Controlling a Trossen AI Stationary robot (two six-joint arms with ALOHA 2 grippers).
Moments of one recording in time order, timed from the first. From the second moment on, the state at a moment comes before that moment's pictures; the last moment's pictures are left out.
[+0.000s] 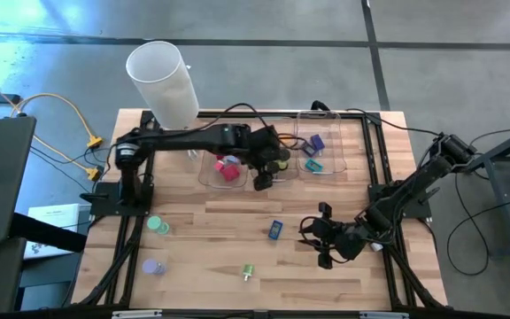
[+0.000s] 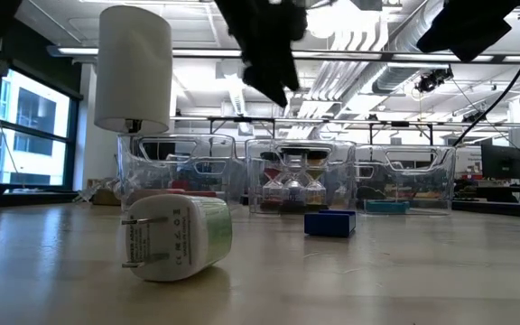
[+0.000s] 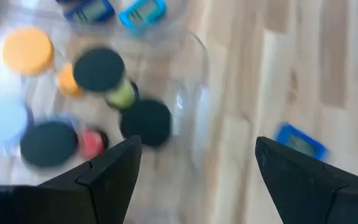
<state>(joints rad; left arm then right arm) 0.14 1.86 1.78 -0.85 0.03 -0.06 0.67 1.33 0.81 -0.20 0.54 0.60</state>
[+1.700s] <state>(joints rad) -0.42 1.71 1.52 -1.21 0.05 -0.34 0.59 1.33 0.81 0.07 0.35 0.05</state>
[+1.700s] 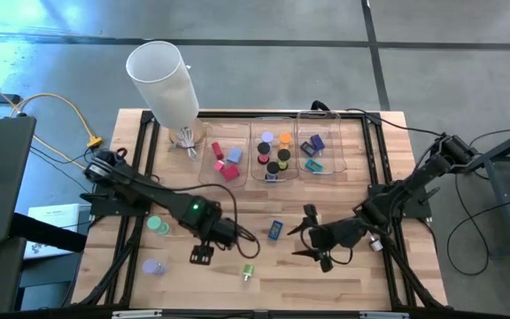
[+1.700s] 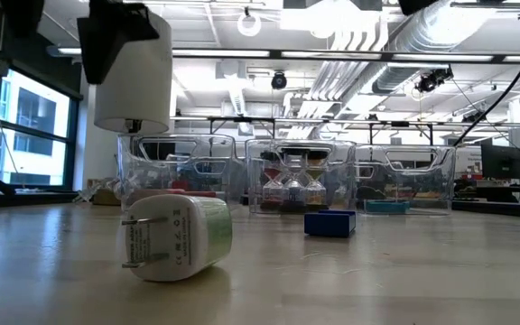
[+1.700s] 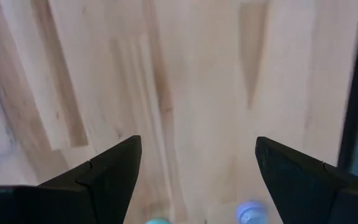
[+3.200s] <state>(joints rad) -0.36 1.34 1.01 -0.53 0.19 -0.26 0.29 1.88 1.27 -0.54 0.02 -0.50</state>
